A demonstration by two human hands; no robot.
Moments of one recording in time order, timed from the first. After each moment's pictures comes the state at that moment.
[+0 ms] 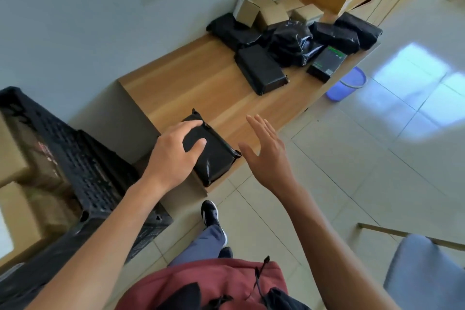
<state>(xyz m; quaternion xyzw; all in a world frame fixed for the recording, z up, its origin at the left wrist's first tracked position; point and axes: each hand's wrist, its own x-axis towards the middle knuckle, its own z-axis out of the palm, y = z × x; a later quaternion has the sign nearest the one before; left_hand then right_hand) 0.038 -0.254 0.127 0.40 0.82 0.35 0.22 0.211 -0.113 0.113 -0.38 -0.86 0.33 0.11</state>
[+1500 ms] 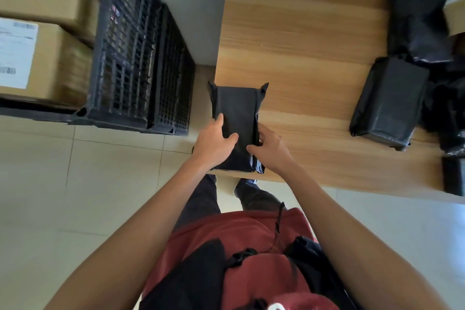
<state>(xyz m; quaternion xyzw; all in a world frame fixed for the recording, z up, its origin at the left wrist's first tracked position) 0.023 -0.146 -0.021 -0.10 0.88 0.33 0.34 0.047 0.024 -0.031 -0.17 -0.80 0.45 -0.35</state>
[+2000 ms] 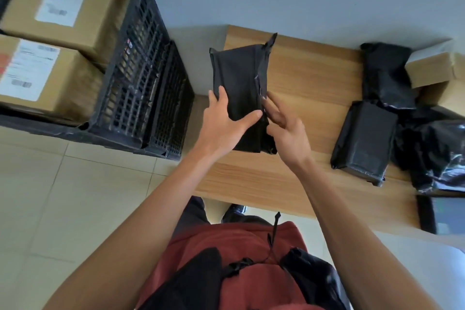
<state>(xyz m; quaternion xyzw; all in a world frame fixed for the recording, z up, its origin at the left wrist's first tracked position) -0.026 -0.105 0.067 -0.12 0.83 0.50 0.21 -0.001 0.059 0.075 -0.11 -0.77 0.60 -0.18</state>
